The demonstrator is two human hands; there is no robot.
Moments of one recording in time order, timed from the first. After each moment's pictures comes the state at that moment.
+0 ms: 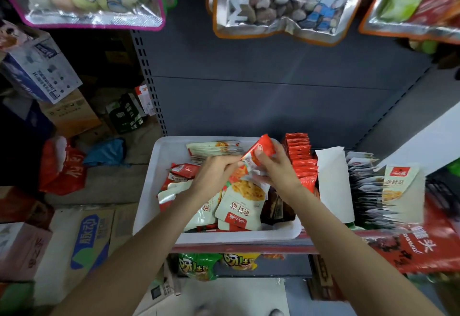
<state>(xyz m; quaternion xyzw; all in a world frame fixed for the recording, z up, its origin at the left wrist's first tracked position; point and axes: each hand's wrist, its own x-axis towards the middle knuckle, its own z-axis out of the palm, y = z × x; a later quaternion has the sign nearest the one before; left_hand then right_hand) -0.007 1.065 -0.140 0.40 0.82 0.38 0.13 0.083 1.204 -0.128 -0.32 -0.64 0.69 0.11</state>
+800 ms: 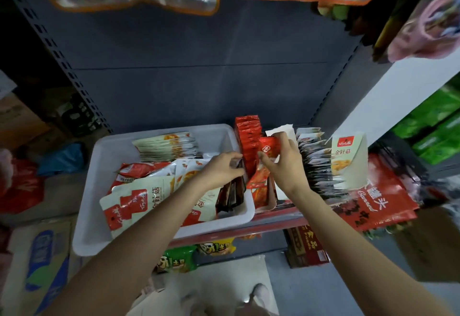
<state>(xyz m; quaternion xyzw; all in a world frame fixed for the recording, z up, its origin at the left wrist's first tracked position) 0.058 1.169 -0.138 0.37 0.78 0.34 0.36 0.180 1.282 -0.130 -0.32 -0.86 0.33 0.21</state>
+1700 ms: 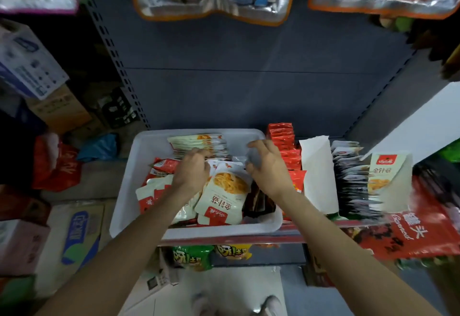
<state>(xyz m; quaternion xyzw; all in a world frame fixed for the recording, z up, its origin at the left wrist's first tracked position) -0.001 1.089 -0.161 0.29 0.92 0.24 0.09 0.116 1.229 -0.131 -0.22 -0.92 0.29 0.12</state>
